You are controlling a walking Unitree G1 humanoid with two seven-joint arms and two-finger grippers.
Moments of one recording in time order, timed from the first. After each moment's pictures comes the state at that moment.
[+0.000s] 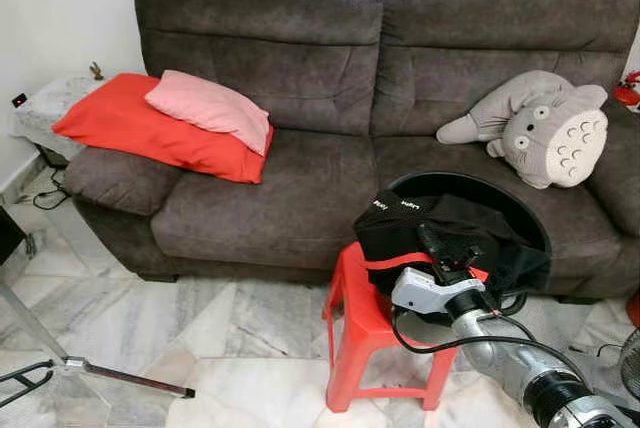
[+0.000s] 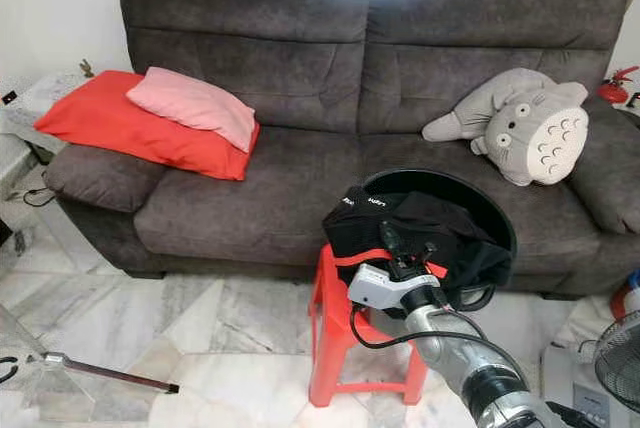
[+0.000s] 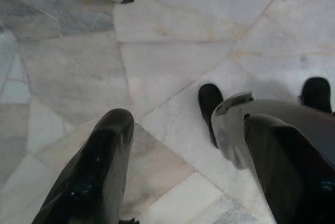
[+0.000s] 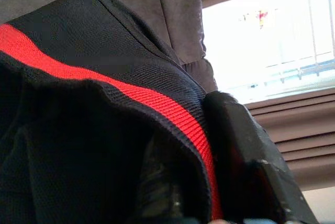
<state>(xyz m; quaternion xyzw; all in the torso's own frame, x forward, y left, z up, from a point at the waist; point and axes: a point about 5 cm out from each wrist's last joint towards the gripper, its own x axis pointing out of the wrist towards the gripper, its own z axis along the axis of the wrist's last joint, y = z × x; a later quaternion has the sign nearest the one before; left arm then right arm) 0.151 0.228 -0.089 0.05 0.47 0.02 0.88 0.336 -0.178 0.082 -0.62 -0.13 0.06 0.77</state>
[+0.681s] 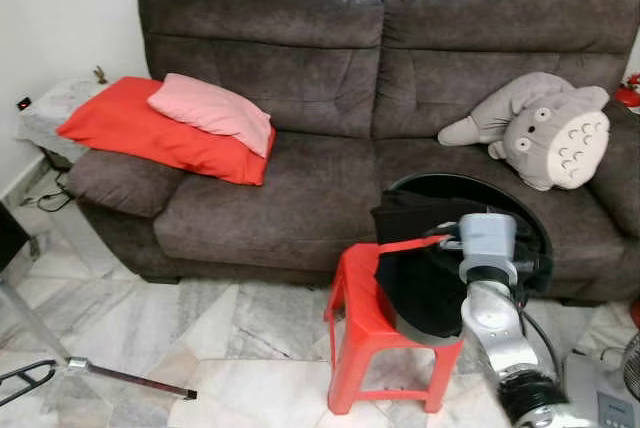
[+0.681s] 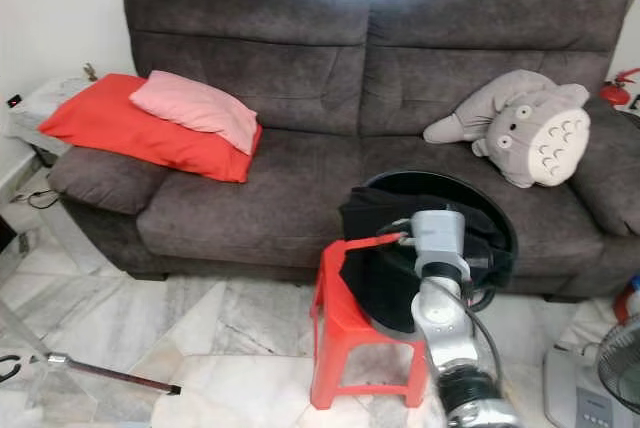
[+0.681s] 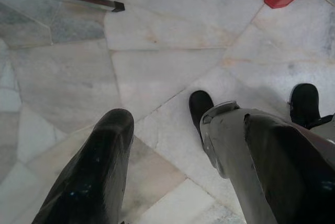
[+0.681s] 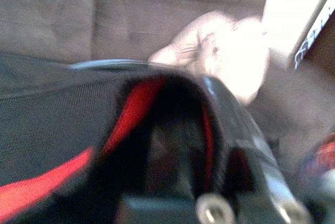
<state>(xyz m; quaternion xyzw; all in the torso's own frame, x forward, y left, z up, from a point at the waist) 0.156 0.216 -0.090 0.05 0.46 0.02 0.88 0.347 -0.198 0.102 -0.08 0.00 -0.18 0.98</state>
